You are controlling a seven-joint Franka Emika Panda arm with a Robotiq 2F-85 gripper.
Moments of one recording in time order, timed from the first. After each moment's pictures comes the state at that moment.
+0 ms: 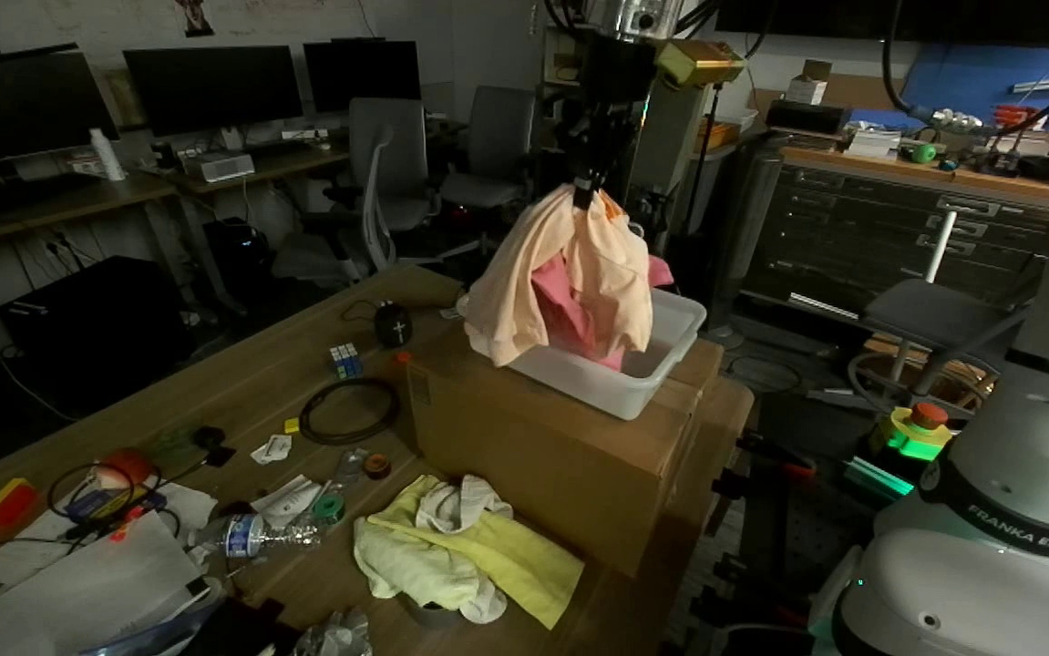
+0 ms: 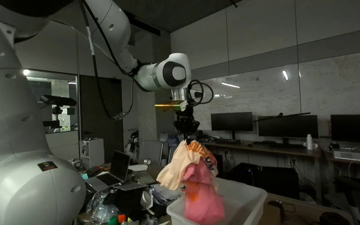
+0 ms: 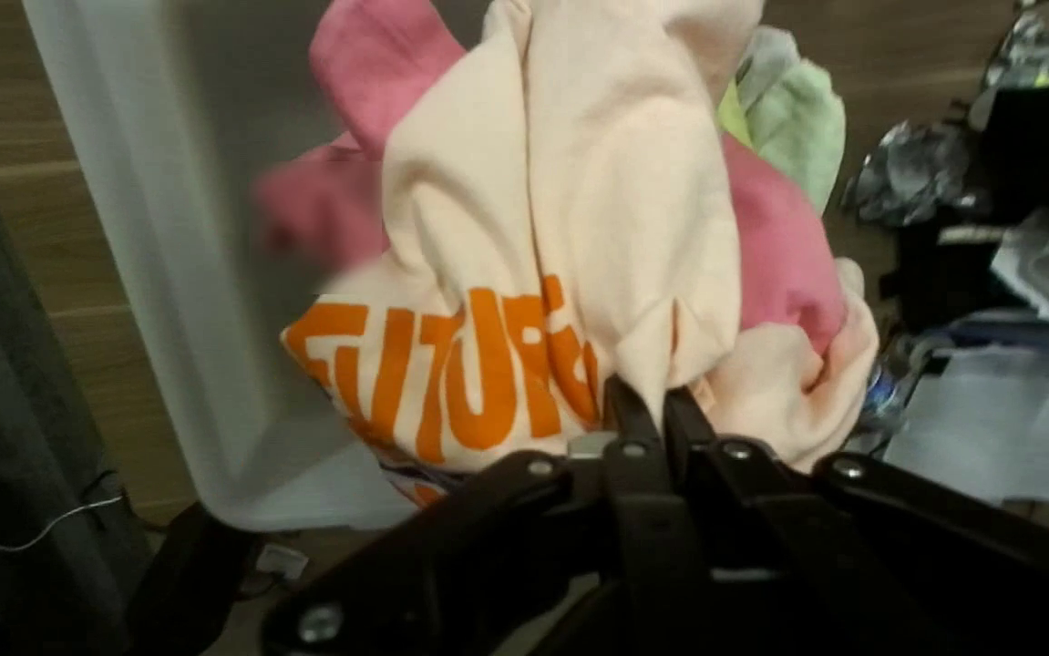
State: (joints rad) arm -0.04 -0.31 -0.02 -2.29 0.00 2.13 0.10
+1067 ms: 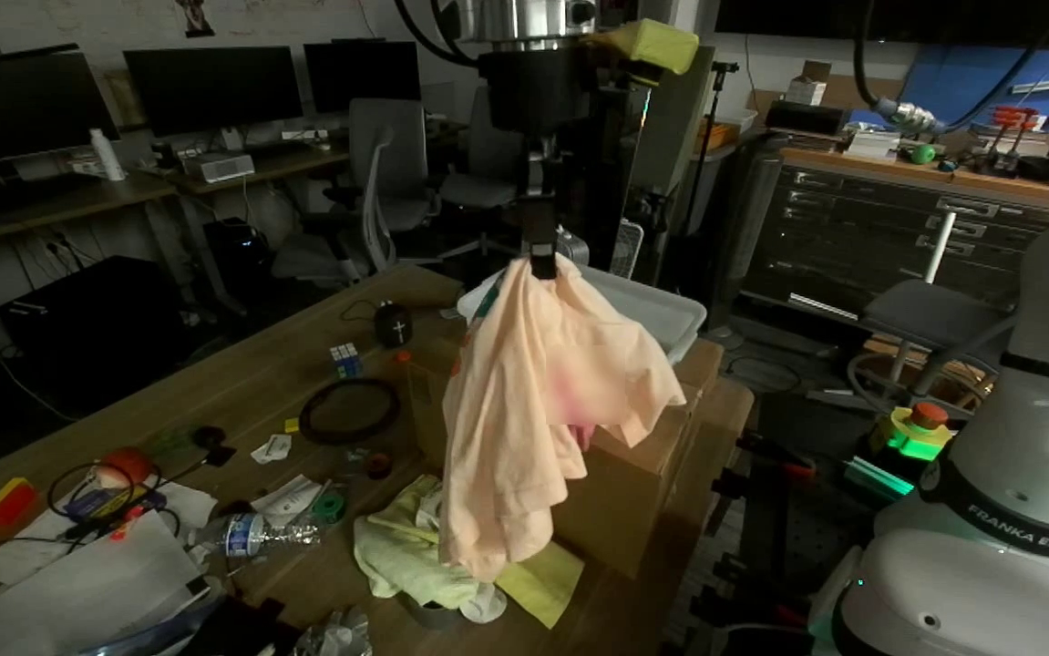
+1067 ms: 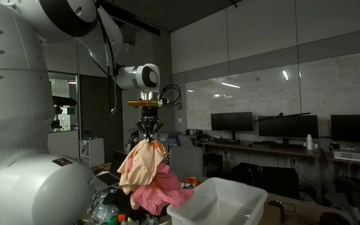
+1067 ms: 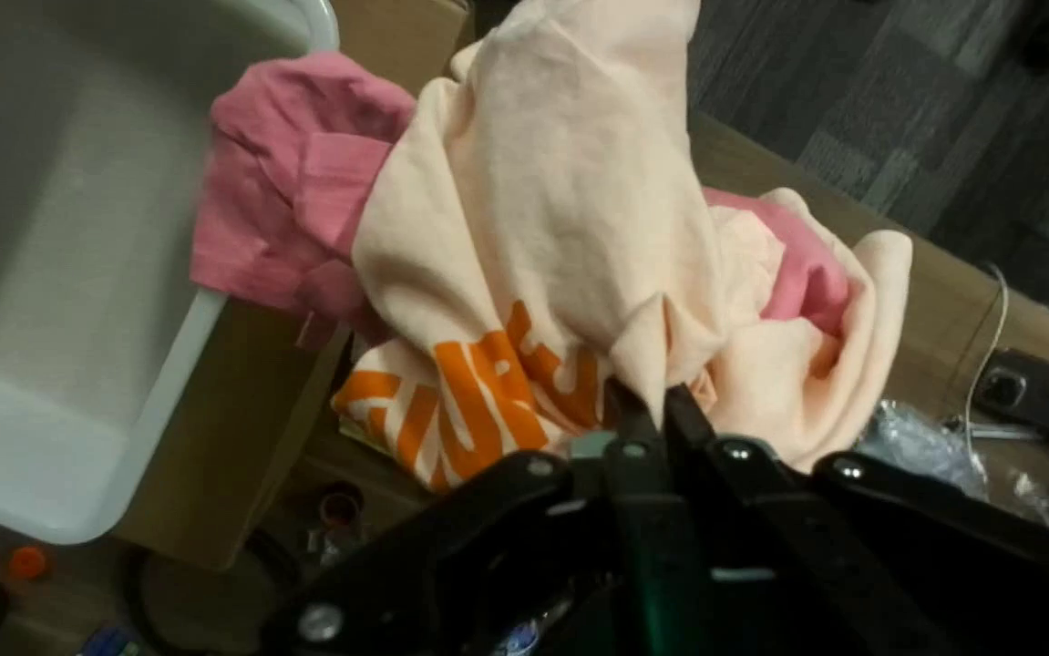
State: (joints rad) arm 0.17 -0.16 0.15 -2.08 0.04 1.84 -0.09
